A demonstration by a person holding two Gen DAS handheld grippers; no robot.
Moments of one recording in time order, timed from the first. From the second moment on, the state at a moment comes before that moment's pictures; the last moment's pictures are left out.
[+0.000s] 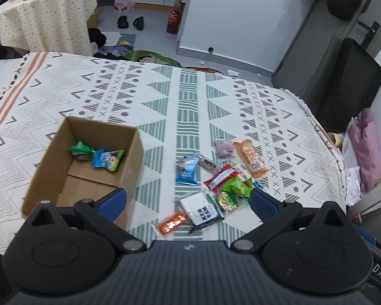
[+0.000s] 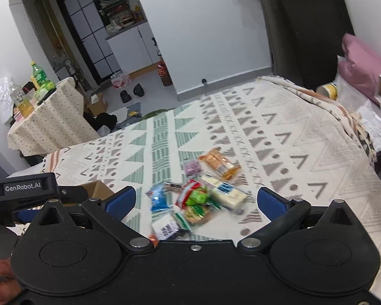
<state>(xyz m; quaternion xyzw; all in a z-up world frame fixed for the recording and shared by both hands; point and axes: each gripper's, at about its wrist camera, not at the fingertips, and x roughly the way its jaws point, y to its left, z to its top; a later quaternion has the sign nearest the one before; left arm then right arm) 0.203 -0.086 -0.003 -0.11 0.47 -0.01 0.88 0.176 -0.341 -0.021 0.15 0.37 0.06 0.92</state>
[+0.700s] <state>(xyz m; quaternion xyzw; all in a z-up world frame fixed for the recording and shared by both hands) 0.248 -0.131 -0.075 -0.12 0.51 -0.01 0.85 0.221 -0.390 -0.098 0.18 0.44 0.07 0.87</state>
